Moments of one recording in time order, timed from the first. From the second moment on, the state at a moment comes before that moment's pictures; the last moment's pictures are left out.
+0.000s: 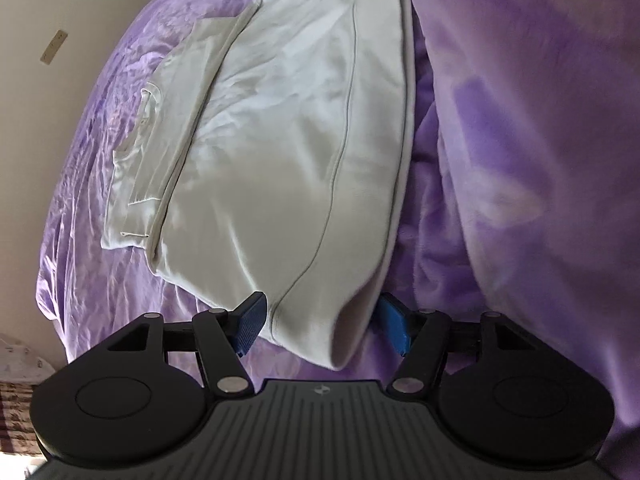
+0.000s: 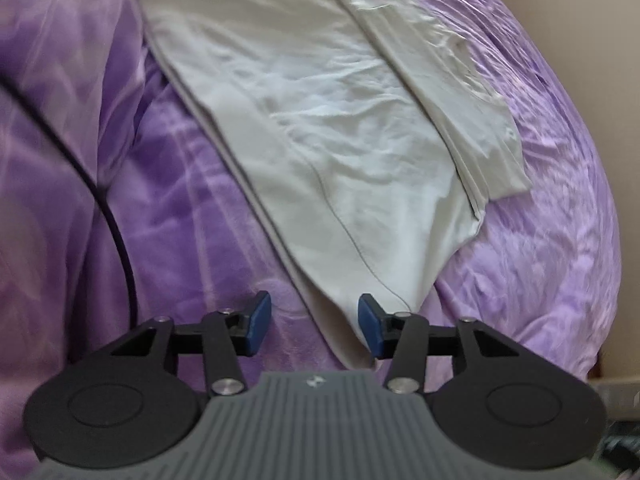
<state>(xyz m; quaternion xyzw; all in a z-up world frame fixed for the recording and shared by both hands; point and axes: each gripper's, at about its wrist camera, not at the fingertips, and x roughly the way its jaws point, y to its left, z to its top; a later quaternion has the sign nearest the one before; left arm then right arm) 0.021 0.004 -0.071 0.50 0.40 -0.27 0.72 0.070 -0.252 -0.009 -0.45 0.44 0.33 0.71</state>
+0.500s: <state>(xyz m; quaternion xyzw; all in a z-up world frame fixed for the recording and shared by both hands) 0.044 0.029 -0.033 0.32 0.43 -0.26 0.80 0.048 -0.257 -0.043 -0.61 0.32 0.33 0.64</state>
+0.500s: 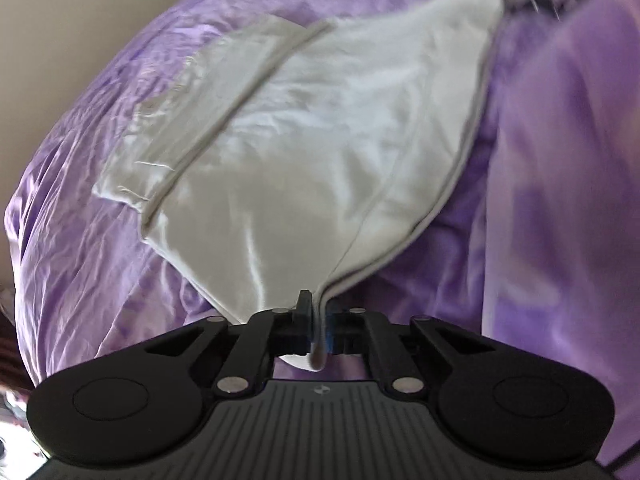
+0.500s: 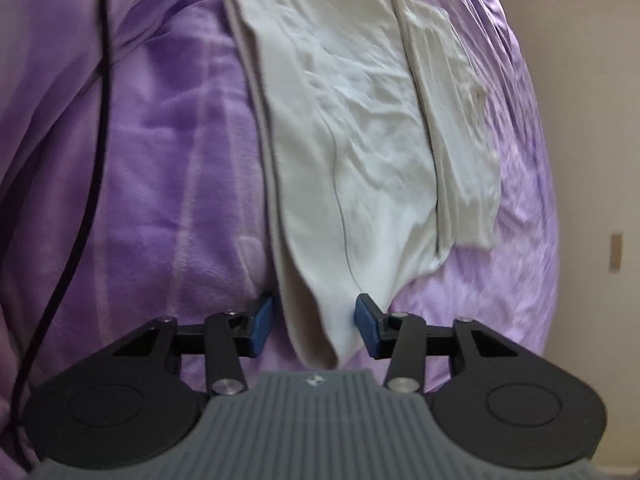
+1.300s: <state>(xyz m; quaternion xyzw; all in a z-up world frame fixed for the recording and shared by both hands) 0.026 0.033 0.107 0.31 0.24 -0.13 0.91 0.066 -0.266 0.090 -0.48 0.21 0.17 0.84</state>
